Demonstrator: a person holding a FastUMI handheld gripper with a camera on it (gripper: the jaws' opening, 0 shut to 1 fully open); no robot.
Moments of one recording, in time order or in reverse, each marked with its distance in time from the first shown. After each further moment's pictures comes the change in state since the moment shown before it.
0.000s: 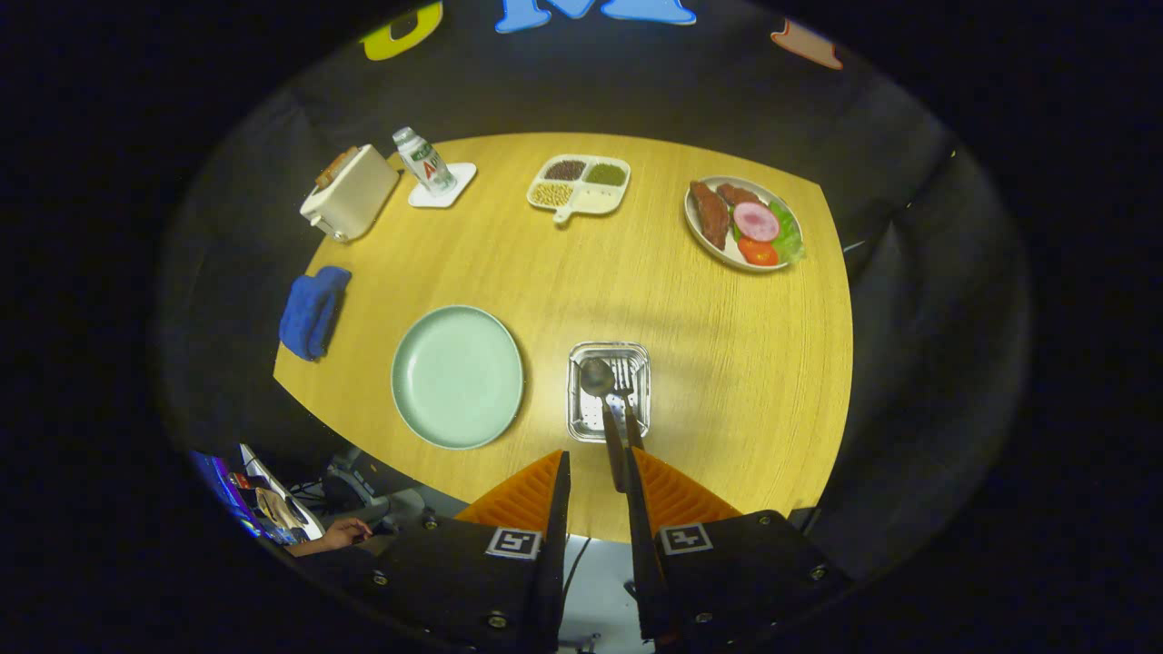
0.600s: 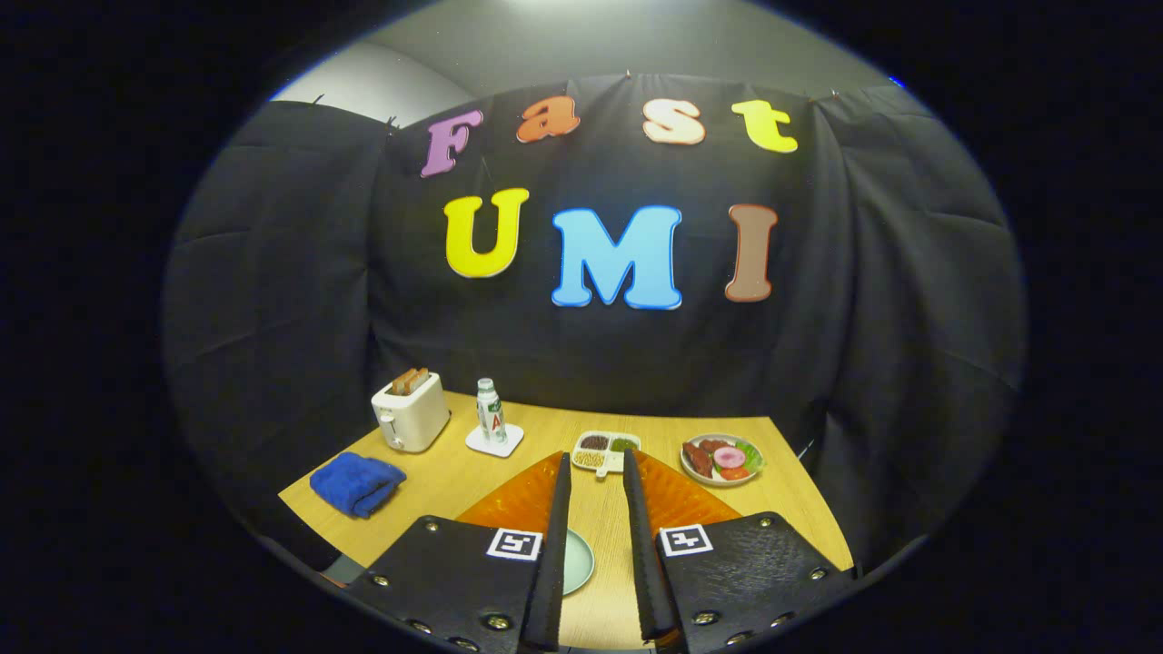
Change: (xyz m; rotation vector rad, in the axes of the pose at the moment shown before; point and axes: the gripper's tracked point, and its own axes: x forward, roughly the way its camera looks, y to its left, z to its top) arm -0.147 0.113 0.031 -0.026 -1.028 -0.181
